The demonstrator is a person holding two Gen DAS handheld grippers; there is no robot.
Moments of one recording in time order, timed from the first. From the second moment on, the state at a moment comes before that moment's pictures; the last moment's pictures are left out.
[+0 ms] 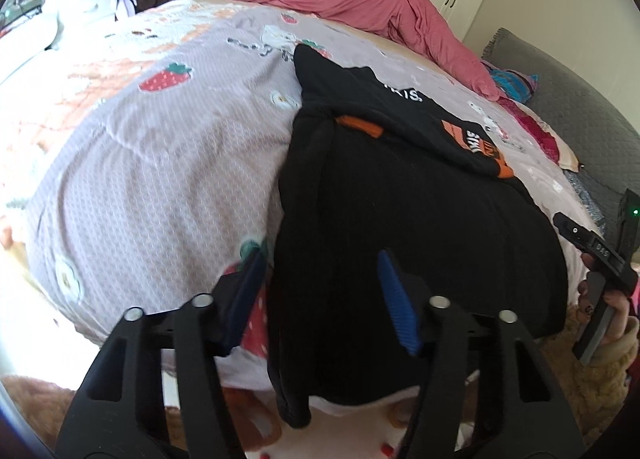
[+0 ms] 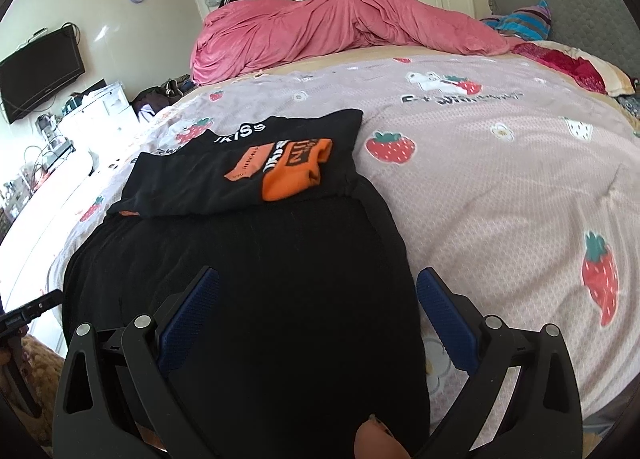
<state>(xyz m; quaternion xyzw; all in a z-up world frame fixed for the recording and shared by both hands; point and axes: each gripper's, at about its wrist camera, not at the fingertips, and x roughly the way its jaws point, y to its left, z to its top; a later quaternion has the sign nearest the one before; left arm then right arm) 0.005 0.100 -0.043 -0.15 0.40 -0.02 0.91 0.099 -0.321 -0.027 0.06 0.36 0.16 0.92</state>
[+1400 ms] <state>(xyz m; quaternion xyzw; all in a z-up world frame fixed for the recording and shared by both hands) -0.026 0.110 -0.097 -0.23 0.50 -0.05 0.83 0.012 -0.364 -0.075 0.05 0.49 0.21 0.85</state>
